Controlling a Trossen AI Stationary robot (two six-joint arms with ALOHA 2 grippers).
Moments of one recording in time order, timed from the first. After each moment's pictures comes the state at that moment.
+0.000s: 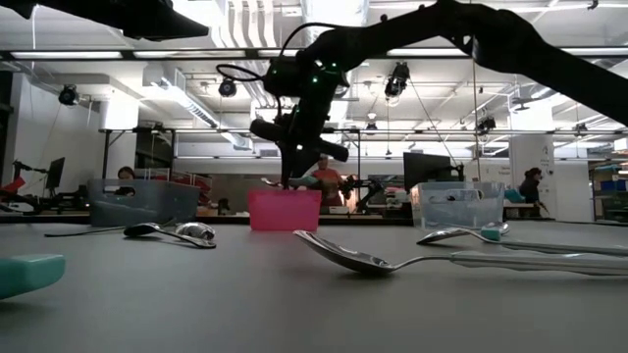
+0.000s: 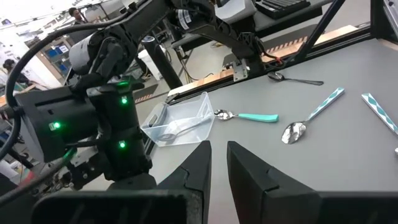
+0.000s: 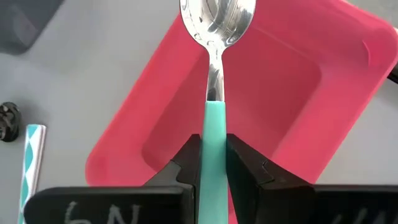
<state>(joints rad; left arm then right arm) -0.10 0.66 0.54 -0.05 -0.31 0.37 -0.39 2.43 2.35 -1.01 0.08 0.57</state>
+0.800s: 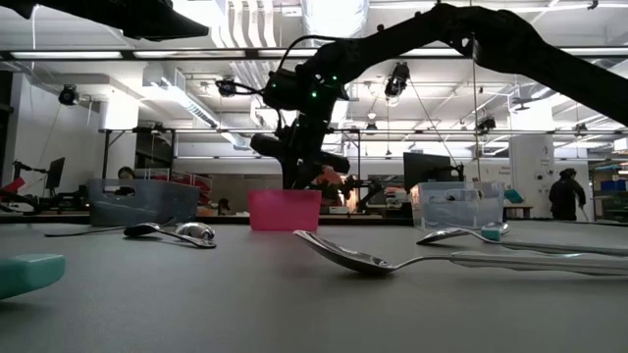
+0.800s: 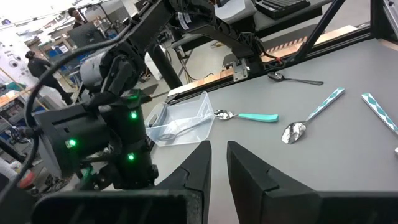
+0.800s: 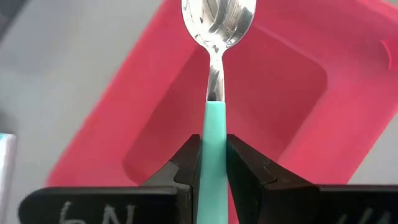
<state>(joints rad) -0.10 0.66 0.54 -0.05 -0.31 0.36 -0.39 2.43 2.25 -0.92 0.11 0.58</state>
